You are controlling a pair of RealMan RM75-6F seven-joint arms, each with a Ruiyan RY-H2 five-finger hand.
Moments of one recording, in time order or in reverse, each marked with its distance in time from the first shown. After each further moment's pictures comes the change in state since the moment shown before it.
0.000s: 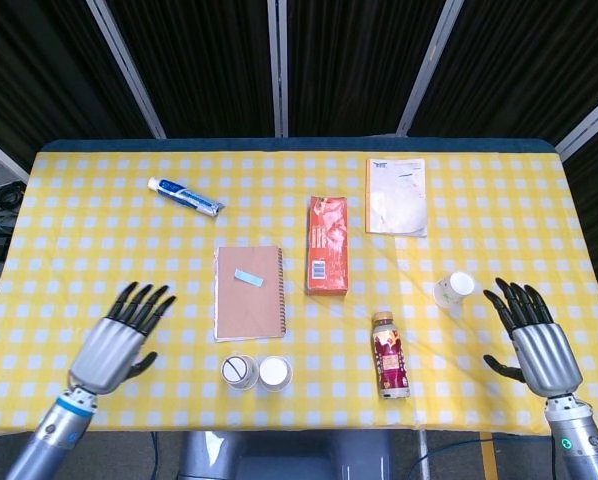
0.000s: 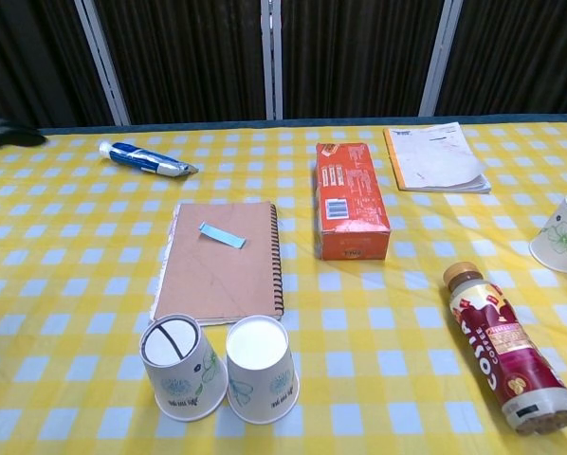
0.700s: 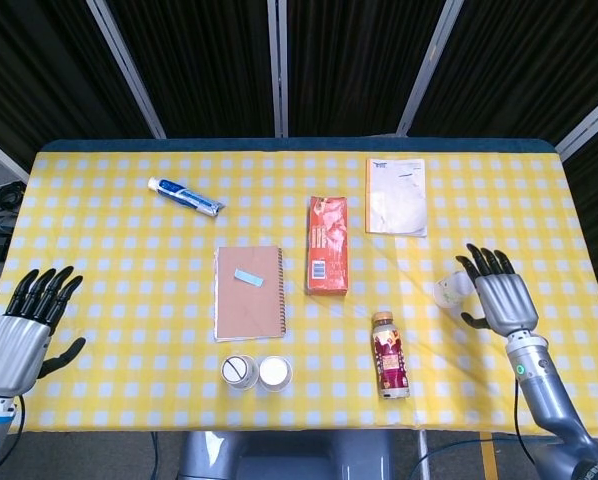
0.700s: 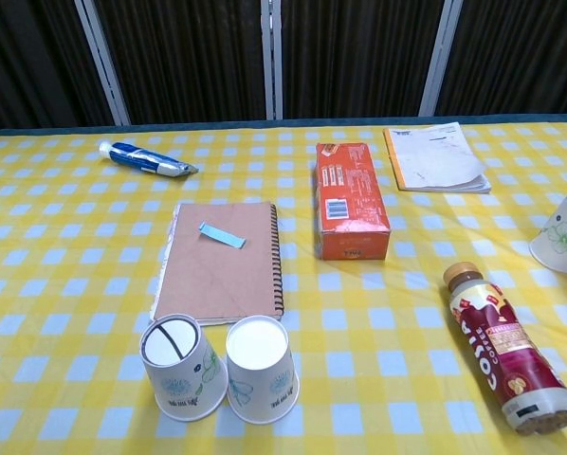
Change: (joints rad) left arm 0.124 0.126 -0.059 0.102 0.022 0.131 -0.256; right arm 0.254 -0.013 0.161 -0.081 0.456 -0.427 -0.330
